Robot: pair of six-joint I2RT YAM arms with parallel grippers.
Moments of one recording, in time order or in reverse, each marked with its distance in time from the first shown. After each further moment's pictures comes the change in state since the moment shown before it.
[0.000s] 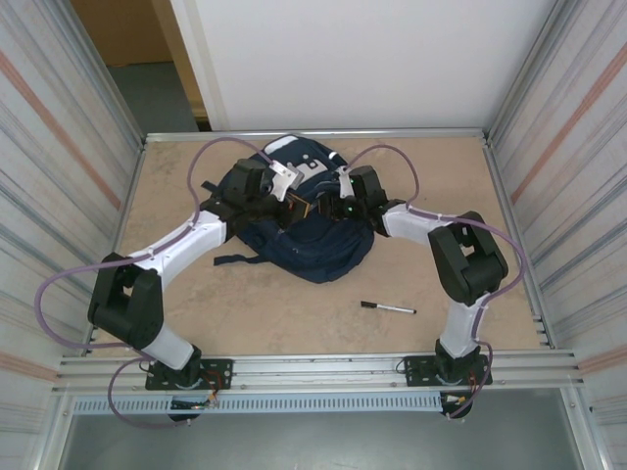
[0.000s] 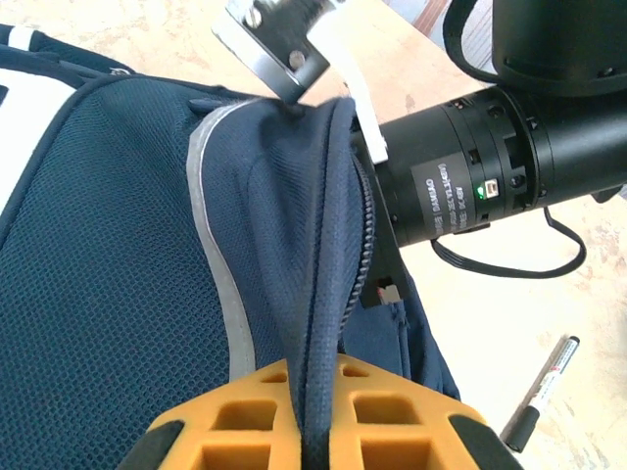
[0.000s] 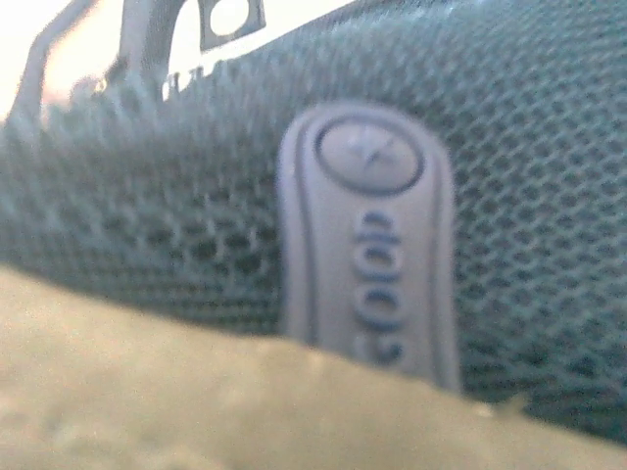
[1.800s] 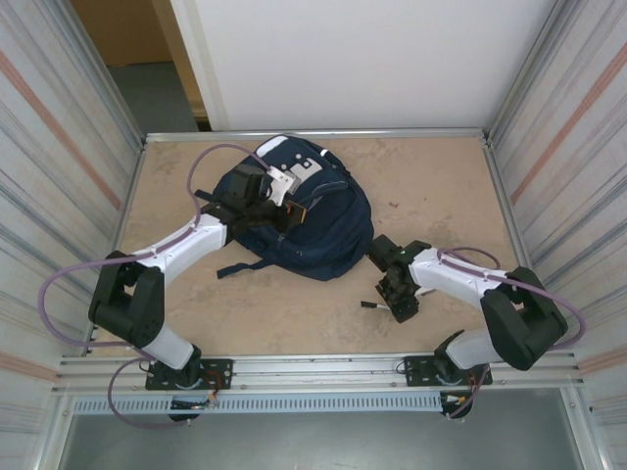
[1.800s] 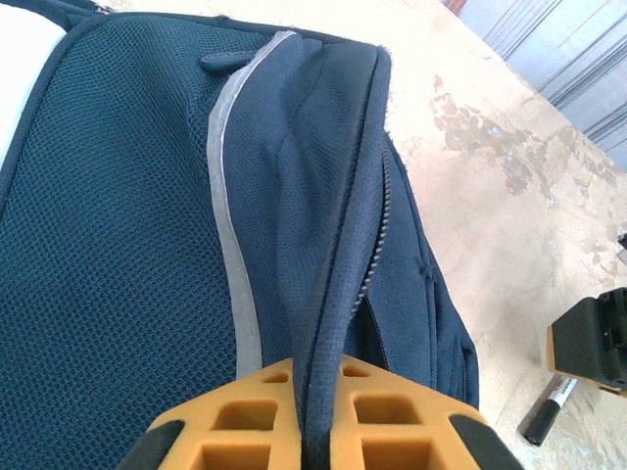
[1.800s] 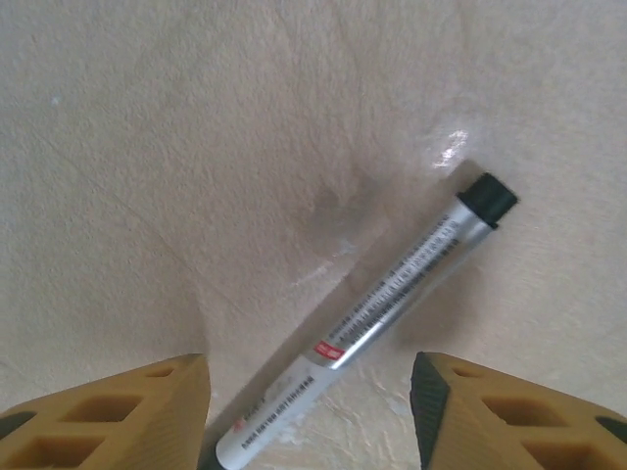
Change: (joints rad) left arm 0.011 0.012 -0.054 0.023 -0.025 -0.023; right arm 0.143 -0.469 -0.444 -0.980 0.304 1.394
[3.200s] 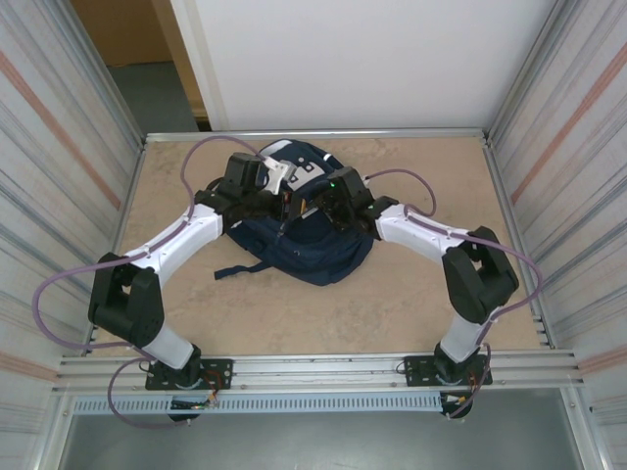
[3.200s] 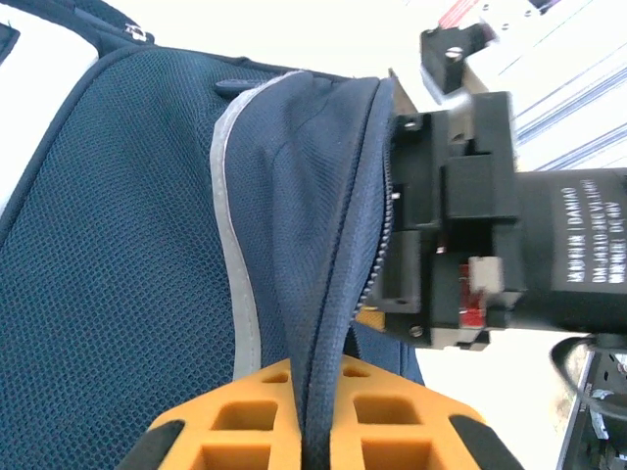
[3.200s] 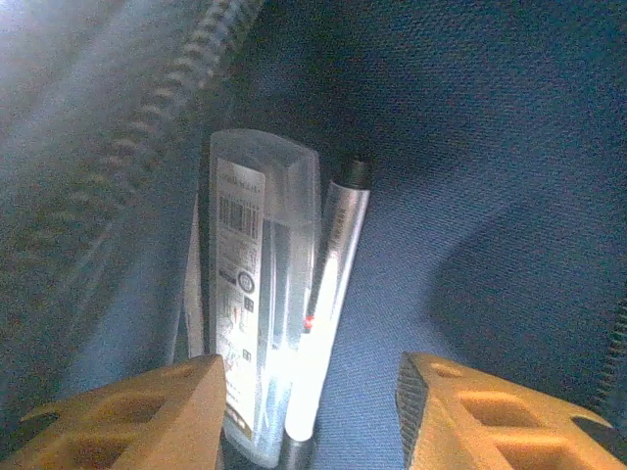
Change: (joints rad) left arm 0.022 -0.004 0.123 -0.155 0.058 -0.135; right arm -0.003 0.314 0.493 0.658 -0.003 -0.344
